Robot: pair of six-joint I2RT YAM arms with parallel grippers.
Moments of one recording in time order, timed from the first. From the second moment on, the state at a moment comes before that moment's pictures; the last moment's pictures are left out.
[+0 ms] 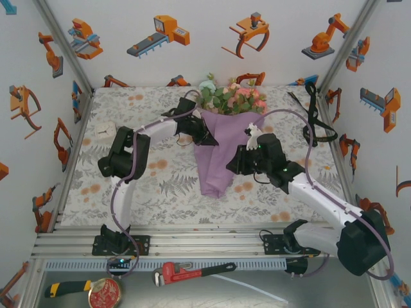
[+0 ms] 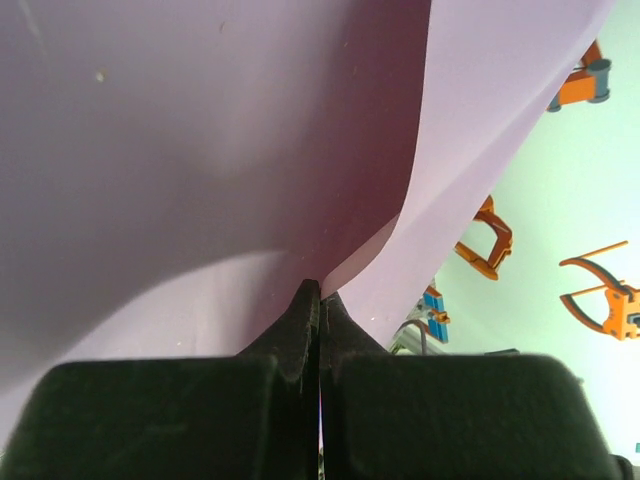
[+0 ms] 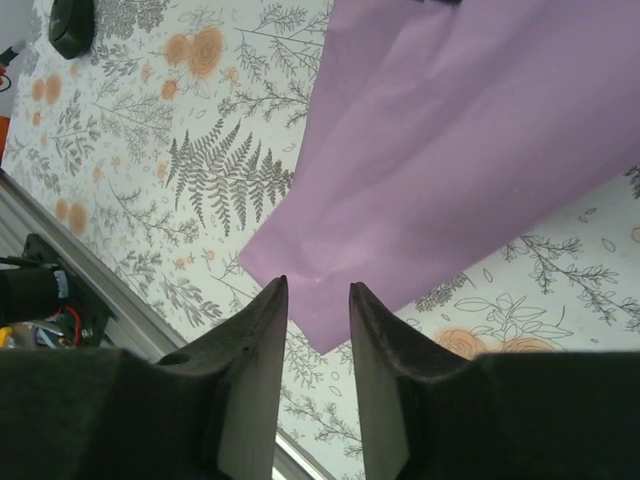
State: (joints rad) left arm -0.54 2.22 1.64 -0.33 0.65 -0.91; right arm 0.54 1.12 0.69 -0.16 -0.33 0.44
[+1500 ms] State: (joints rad) left arm -0.50 1.98 1.47 -0.35 0.60 -0.86; right arm 0.57 1.75 0.79 0.10 -0.67 0.43
